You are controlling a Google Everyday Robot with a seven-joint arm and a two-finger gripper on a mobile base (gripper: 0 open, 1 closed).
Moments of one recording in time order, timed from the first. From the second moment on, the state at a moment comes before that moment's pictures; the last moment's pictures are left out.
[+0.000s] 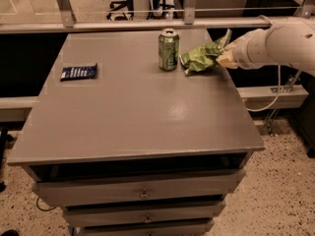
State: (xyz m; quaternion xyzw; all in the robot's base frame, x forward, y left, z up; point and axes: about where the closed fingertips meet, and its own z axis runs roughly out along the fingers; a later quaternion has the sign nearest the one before) arm 0.721 -0.227 0.883 -0.43 0.77 -0.11 0.46
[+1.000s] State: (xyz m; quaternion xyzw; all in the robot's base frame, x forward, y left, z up) arm 0.719 -0.176 0.850 -0.42 0.80 -0.04 0.43
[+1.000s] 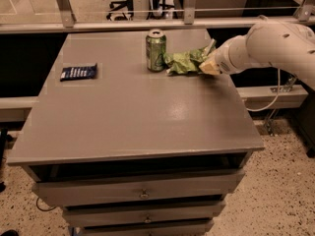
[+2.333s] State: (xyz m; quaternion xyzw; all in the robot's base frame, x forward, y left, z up) arm 0.704 -0.145 0.864 -0.43 0.79 0.02 0.43
